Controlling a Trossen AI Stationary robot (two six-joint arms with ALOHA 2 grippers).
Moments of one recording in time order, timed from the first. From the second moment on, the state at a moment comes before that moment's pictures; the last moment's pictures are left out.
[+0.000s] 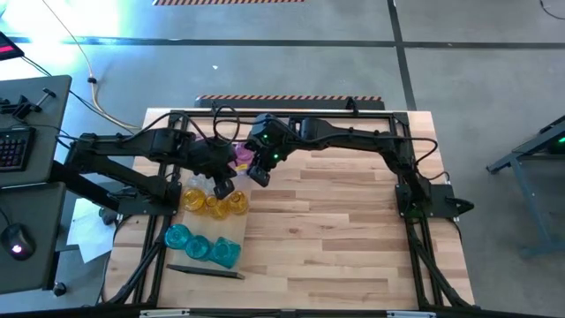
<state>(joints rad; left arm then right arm) -0.01 1.21 1.29 -1.07 -0.12 -0.44 -0.11 2.13 2.19 -0.78 -0.35 0.34</state>
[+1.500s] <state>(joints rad) 0.05 1.26 1.29 -1.15 -0.07 -0.44 -0.11 2.13 2.21 -0.82 -0.37 0.37</state>
